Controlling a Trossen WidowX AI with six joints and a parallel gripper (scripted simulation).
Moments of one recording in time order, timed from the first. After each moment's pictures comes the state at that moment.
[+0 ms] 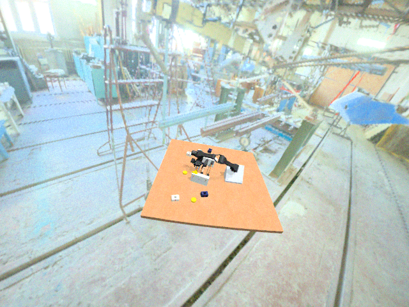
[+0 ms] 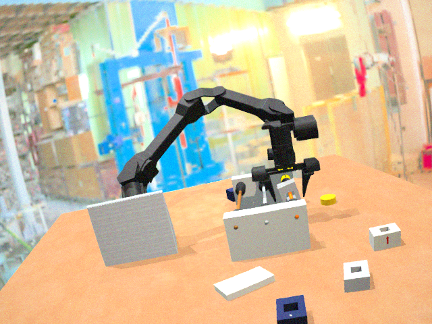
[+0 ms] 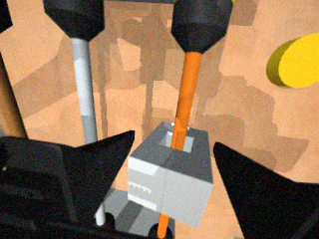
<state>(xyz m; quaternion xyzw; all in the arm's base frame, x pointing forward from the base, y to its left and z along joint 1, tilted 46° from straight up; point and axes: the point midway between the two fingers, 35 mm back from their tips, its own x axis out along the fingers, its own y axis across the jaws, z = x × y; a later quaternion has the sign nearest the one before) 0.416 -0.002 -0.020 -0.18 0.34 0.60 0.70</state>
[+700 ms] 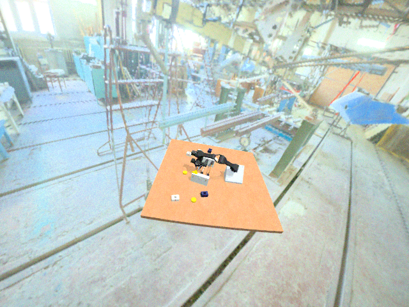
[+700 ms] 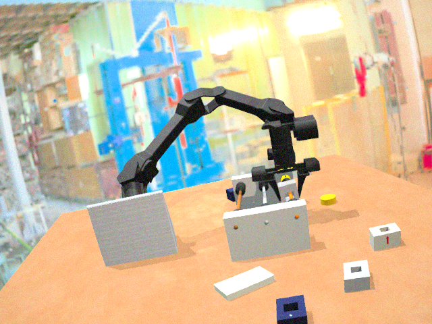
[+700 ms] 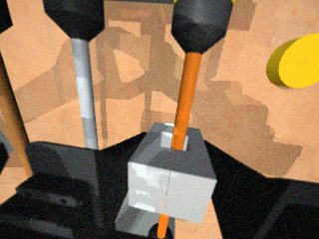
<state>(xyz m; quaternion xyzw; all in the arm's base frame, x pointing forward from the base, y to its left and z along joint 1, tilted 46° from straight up) 0.416 -0.002 -0.020 -0.18 0.34 0.60 0.70</state>
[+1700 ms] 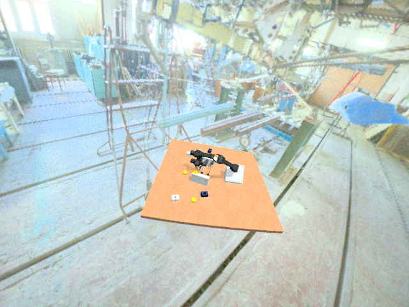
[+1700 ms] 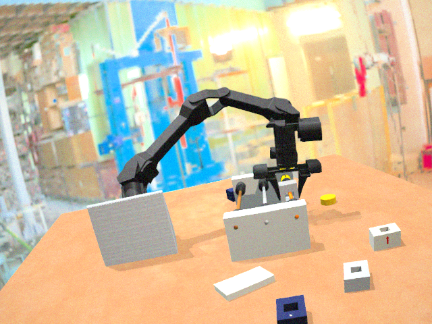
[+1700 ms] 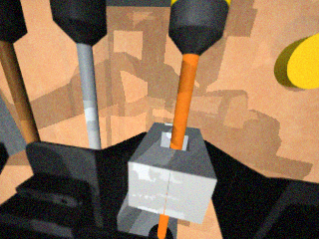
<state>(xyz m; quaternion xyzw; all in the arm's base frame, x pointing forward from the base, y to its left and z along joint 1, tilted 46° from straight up) 0.417 -0.002 -0.020 -0.17 0.35 0.62 0.69</state>
